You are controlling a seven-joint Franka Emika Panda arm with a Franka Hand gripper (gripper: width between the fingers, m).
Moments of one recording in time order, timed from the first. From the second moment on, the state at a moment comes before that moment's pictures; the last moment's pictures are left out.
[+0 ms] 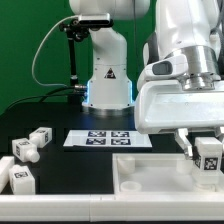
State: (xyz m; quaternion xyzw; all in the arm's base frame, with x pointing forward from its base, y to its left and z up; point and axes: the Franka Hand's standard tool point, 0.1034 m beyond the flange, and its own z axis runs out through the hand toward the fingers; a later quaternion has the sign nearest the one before) arm 0.632 0.111 0.073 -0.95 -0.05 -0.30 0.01
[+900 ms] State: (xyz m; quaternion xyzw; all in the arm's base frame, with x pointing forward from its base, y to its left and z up) arm 0.638 0.113 0.077 -1.00 -0.02 -0.03 0.04
